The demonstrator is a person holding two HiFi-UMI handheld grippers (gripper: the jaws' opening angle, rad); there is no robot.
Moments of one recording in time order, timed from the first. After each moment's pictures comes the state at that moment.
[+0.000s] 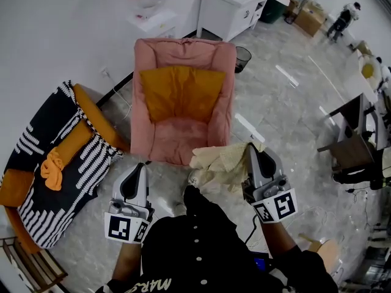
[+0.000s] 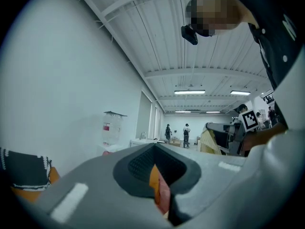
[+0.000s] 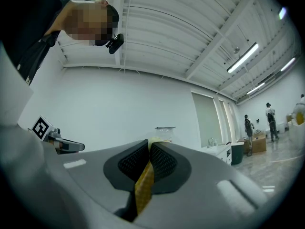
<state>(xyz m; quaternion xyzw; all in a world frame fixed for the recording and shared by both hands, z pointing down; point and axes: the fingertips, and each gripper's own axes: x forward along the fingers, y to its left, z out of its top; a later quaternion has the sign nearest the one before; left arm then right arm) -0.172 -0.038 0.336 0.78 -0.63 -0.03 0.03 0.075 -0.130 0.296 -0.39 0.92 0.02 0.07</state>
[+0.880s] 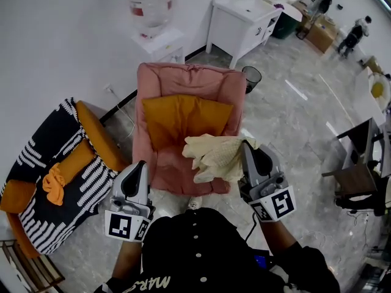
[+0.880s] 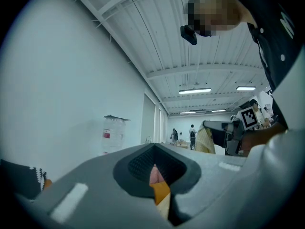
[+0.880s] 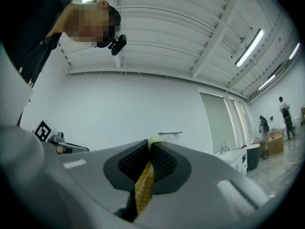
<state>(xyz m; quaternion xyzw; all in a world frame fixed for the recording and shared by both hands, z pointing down) -0.203 -0.201 0.312 0.76 -0.65 -0.03 0.00 0.017 -0.300 0.266 -0.33 0.94 0.03 0.10</state>
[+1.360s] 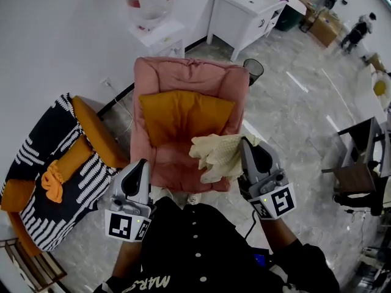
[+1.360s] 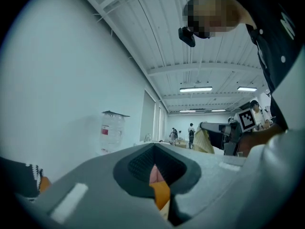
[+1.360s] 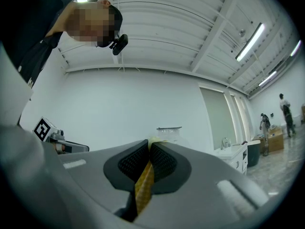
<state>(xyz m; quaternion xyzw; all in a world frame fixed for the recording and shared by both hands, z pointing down) -0.208 -0.237 0.319 0.76 -0.64 -0.03 0.02 0.000 -0.339 0.280 -0.33 0.94 0.02 0.08</state>
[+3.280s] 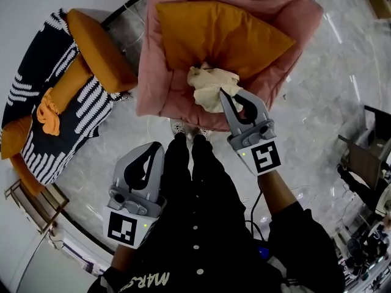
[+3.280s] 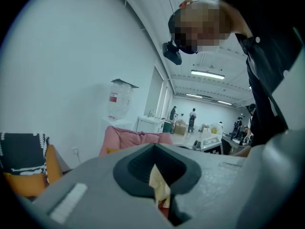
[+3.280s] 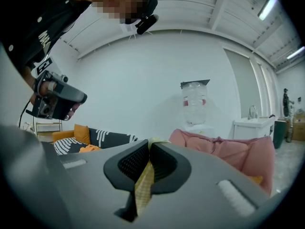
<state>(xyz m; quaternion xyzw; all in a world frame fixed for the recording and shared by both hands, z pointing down) -0.229 -0.227 0.430 0.75 -0.64 0.03 0.17 -0.157 -0.355 0.509 -0.20 0.98 -0.03 -0.06</state>
